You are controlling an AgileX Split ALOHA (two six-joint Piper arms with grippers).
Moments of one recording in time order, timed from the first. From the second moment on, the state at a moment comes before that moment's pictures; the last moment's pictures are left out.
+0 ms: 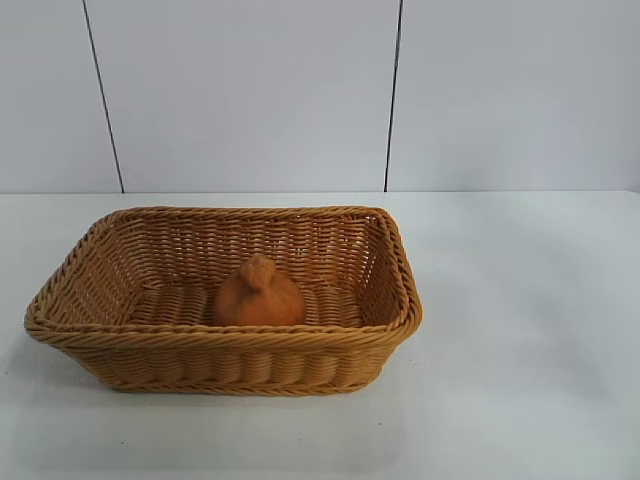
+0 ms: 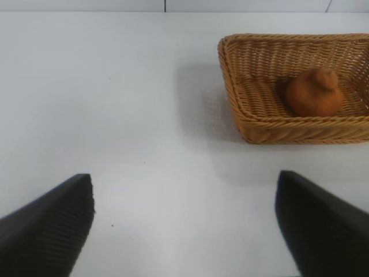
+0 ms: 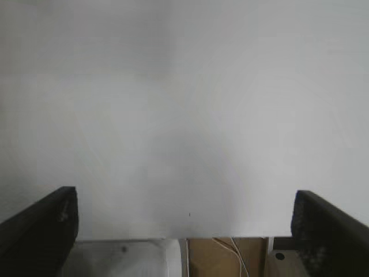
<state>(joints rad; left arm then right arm) 0.02 0.00 -0.50 -0.09 1.07 0.04 0.07 1.30 -0.97 -0.01 1.22 0.04</state>
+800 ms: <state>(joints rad) 0.02 0.00 -0.50 -0.09 1.07 0.04 0.07 0.22 -0.49 -0.01 1.02 0.02</state>
